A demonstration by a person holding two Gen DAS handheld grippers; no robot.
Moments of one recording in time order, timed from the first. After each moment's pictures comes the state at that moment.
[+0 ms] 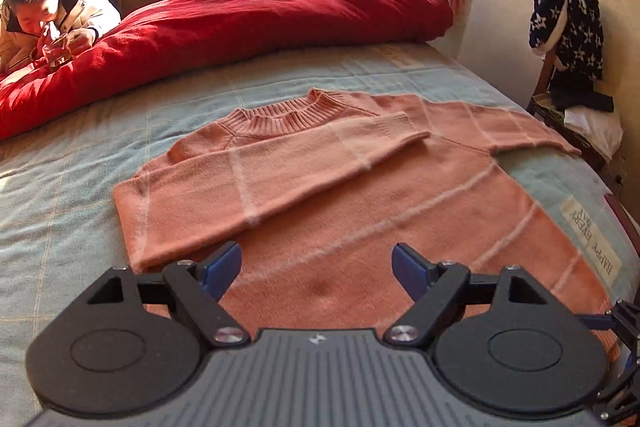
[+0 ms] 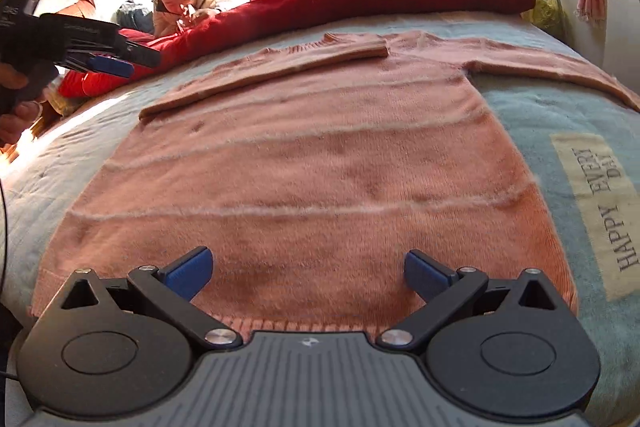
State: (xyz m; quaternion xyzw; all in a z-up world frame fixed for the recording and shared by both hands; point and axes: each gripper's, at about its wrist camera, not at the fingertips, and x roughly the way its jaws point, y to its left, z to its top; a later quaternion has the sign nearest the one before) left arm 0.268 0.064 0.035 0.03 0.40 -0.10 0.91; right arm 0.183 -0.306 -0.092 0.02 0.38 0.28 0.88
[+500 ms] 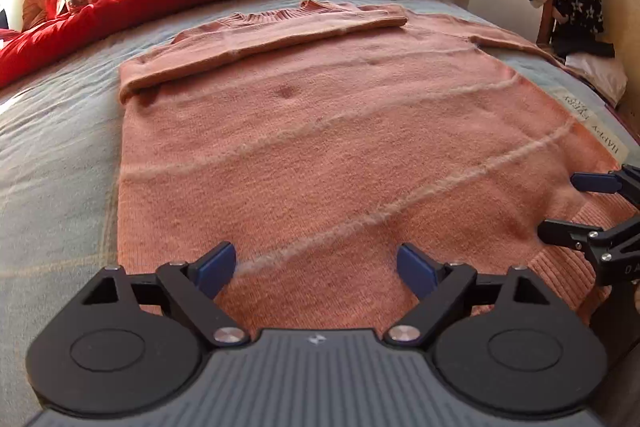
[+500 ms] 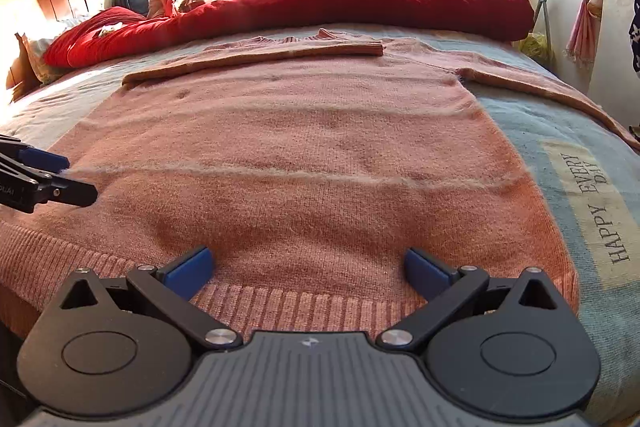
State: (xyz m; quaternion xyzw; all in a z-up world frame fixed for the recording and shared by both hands) left arm 0.142 0.055 -0.055 0.01 0.40 -0.06 0.91; right arm 0.163 -0.293 -0.112 -0.05 0.33 0.25 0.91
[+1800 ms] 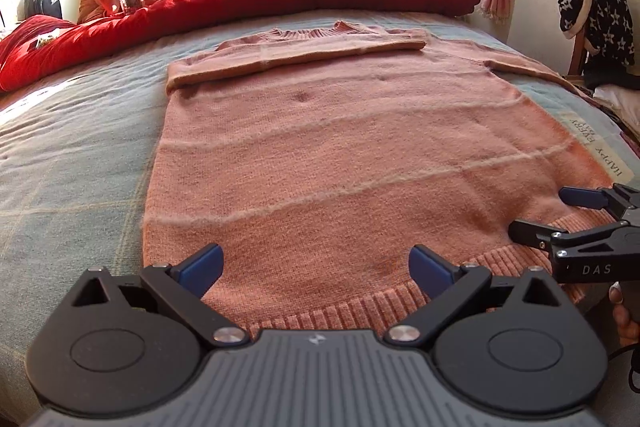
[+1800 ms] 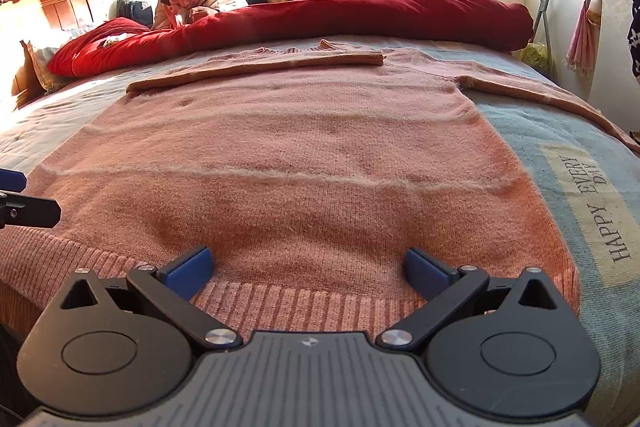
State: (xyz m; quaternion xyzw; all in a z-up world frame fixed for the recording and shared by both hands) left arm 0.101 0.022 -0.042 0.00 0.38 0.01 0.93; right arm 0.157 -0.297 -0.116 -0.04 0.31 0.26 0.91
